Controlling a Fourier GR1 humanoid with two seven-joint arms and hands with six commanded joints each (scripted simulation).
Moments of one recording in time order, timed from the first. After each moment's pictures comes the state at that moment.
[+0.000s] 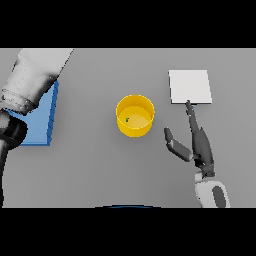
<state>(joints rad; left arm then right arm) -1.58 0.32 -0.64 -0.33 -1.09 -0.25 -0.09 0.08 -0.02 0.16 -1.67 0.32 -0.09 -0.16</state>
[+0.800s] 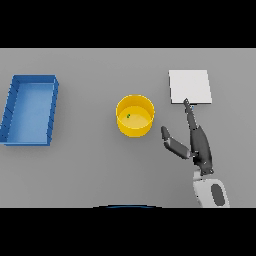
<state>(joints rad) -1.12 0.60 -0.07 -0.40 -0.48 0.08 0.27 0.05 -0.02 0.17 -1.66 0.34 -0.10 -0.11</state>
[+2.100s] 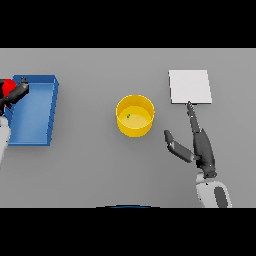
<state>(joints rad) -0.42 0.53 -0.05 -1.21 -0.30 0.18 0.55 0.08 -0.04 0.16 -1.66 0.31 -0.09 -0.17</state>
